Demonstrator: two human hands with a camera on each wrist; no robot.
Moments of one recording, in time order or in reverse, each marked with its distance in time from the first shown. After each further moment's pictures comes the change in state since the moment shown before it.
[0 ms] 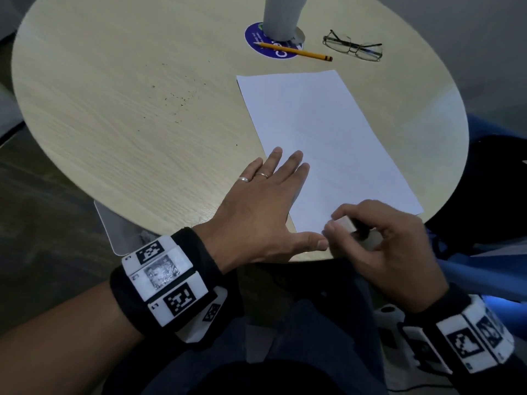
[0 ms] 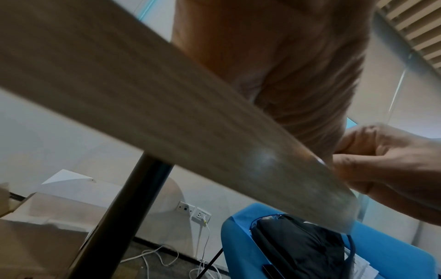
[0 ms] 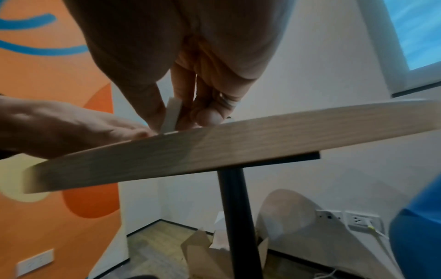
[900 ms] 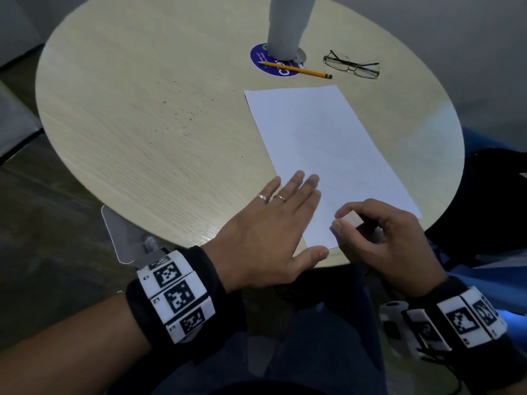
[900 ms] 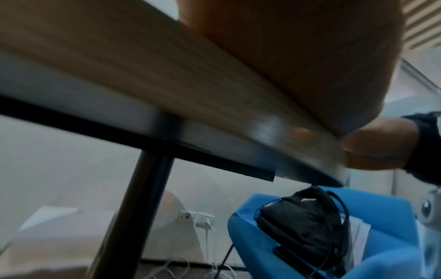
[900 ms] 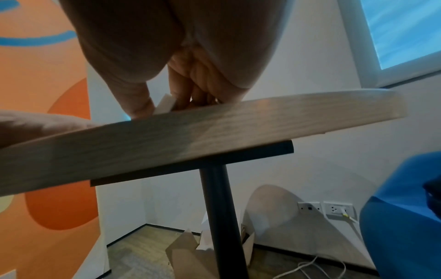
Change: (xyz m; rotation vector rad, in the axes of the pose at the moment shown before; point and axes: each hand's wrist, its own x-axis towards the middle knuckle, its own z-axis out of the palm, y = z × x) left_hand -0.015 0.004 0.013 0.246 0.062 0.188; right_hand 0.014 0.016 -0.008 0.164 -0.049 0.106
